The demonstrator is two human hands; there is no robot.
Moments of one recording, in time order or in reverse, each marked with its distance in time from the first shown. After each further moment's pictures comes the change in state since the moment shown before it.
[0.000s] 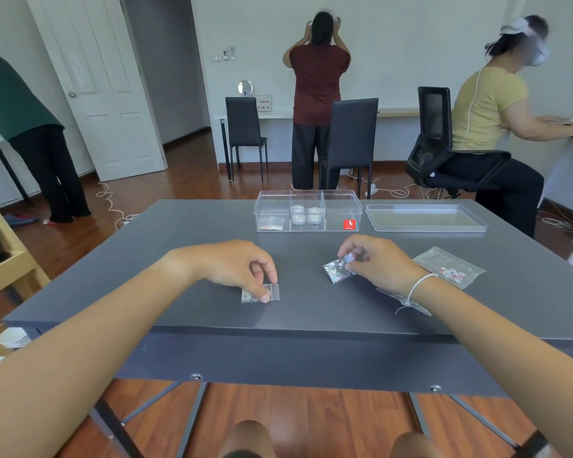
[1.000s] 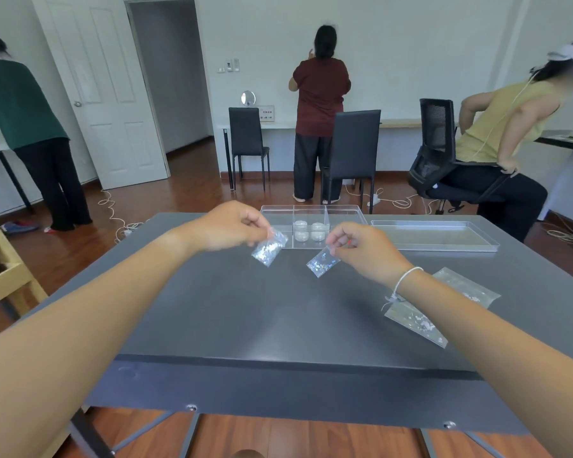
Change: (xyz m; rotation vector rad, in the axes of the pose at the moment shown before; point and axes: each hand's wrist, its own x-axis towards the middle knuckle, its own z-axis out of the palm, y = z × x) left_hand 0.041 -0.015 -0.064 -0.216 0.443 0.071; right_hand 0.063 -0.022 0.000 0.136 0.103 -0.090
